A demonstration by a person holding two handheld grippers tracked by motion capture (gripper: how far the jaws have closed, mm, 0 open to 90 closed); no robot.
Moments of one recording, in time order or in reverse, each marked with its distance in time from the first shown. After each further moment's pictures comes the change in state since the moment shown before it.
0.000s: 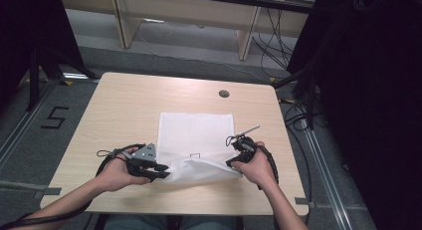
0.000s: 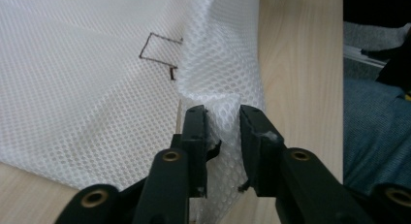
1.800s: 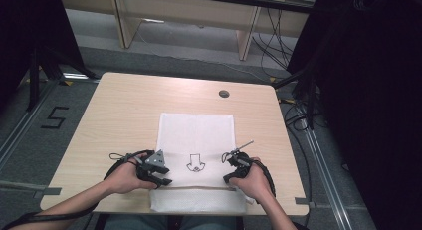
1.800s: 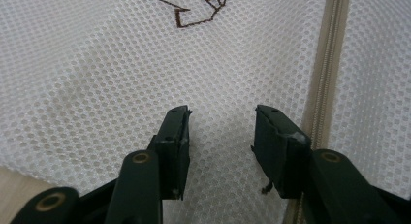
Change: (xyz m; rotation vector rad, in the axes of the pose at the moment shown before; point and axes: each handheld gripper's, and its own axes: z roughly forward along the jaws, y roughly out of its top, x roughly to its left) left arm 0.006 -0.018 0.042 0.179 0.044 0.038; right arm 0.010 -0.031 0.030 0.059 0.043 -0.044
